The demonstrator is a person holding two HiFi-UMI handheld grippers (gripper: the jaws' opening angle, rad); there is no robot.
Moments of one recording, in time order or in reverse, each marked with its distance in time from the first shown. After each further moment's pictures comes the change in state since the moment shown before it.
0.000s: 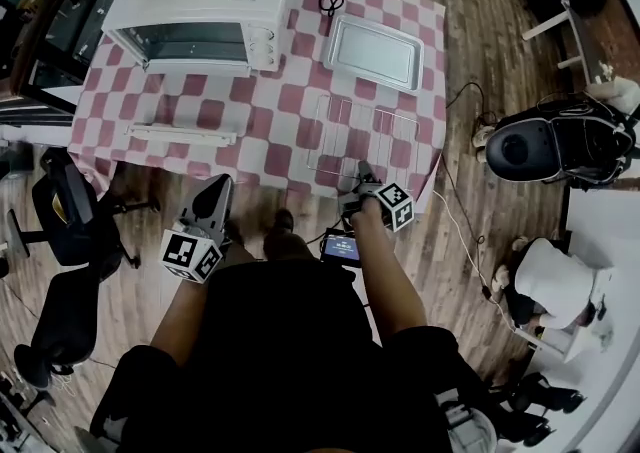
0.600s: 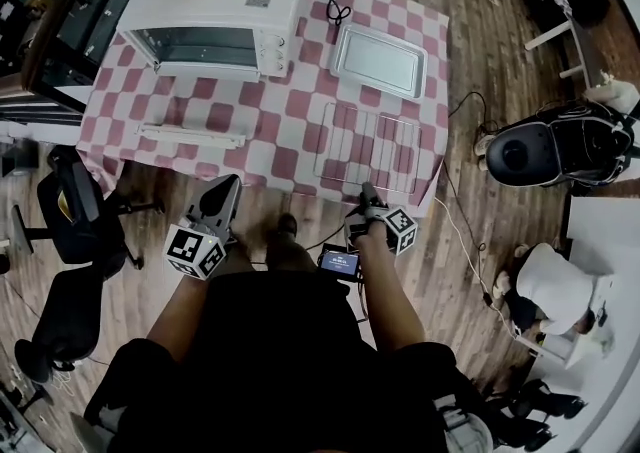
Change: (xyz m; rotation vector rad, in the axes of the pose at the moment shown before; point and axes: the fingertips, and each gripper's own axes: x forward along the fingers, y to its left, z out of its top) left arm -0.001 -0.004 0.009 0.017 0.017 -0.043; right arm -0.037 -0.020 -0.017 0.159 0.016 0.062
